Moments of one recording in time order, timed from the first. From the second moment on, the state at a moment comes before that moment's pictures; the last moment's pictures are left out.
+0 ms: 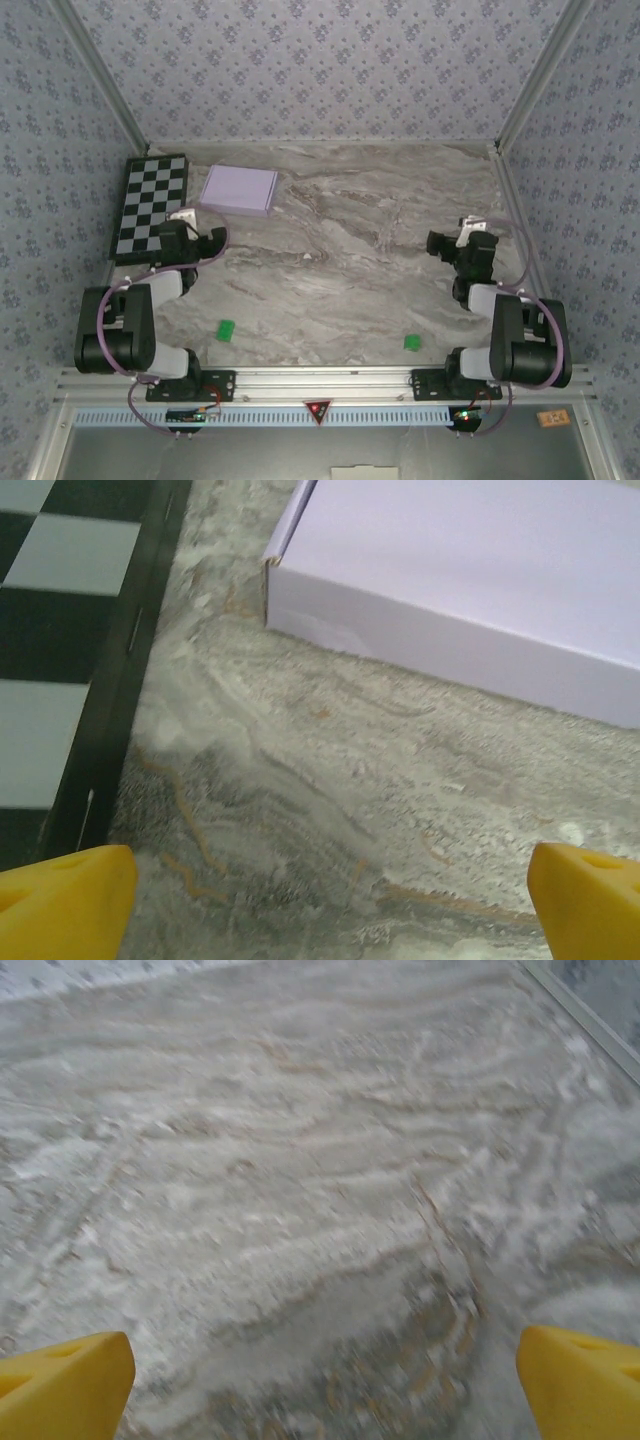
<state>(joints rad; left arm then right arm) 0.03 1.41 0.48 0.36 0.06 -0.16 -0.12 1.36 0.34 0.57 -0.06 0.05</state>
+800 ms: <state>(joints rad) 0.06 1.53 0.42 0.67 0.14 -0.04 -0.04 1.54 0.36 0.74 0.02 -0.01</state>
